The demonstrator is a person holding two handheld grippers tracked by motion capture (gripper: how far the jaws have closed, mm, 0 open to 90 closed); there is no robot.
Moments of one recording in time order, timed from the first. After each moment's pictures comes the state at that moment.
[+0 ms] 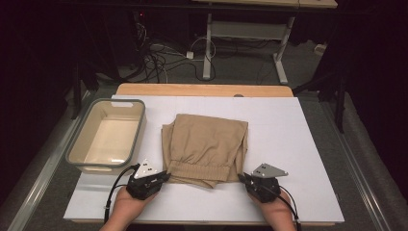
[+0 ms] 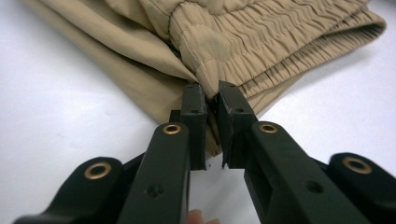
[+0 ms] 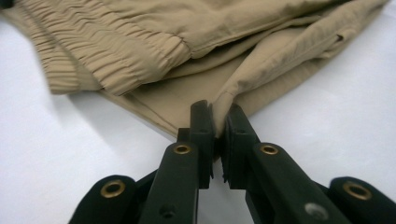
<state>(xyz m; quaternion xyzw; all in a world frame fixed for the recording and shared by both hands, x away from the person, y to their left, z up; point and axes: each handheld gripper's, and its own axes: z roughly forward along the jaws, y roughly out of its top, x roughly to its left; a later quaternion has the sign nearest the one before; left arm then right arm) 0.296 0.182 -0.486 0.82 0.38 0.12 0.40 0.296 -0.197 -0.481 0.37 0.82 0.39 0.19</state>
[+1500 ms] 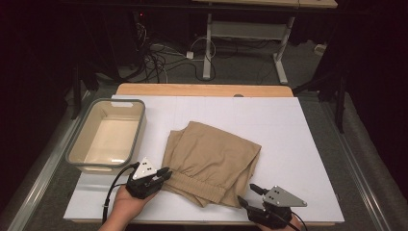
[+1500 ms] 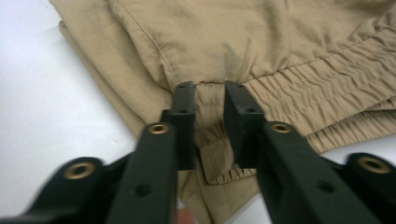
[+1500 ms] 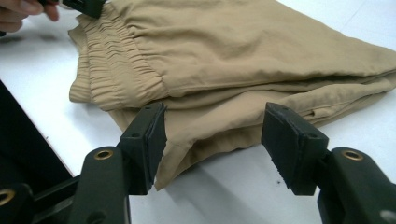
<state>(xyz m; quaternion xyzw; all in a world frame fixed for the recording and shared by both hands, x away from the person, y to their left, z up) 0.291 0.182 -0.472 0.82 0.36 0.14 0.42 0.234 -0.212 -0.470 0.35 0.79 0.46 0.20</state>
